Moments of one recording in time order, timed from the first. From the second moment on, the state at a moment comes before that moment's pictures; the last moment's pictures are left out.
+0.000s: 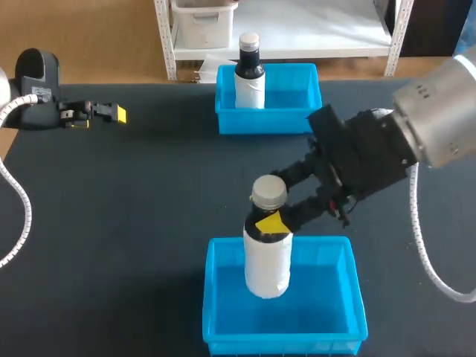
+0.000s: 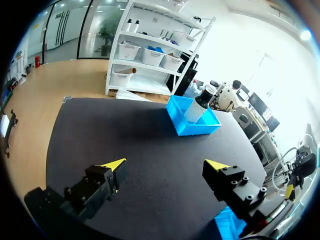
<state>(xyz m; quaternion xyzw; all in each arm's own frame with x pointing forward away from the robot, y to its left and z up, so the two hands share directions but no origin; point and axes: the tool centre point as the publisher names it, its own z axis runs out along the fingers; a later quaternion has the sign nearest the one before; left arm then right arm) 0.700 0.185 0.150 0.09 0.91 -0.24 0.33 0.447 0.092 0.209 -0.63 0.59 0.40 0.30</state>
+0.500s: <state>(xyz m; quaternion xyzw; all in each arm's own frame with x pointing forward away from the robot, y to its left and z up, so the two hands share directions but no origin) 0.700 0.185 0.150 0.09 0.91 -0.24 0.33 0.453 0.108 0.179 -0.65 0.58 0.40 0.29</state>
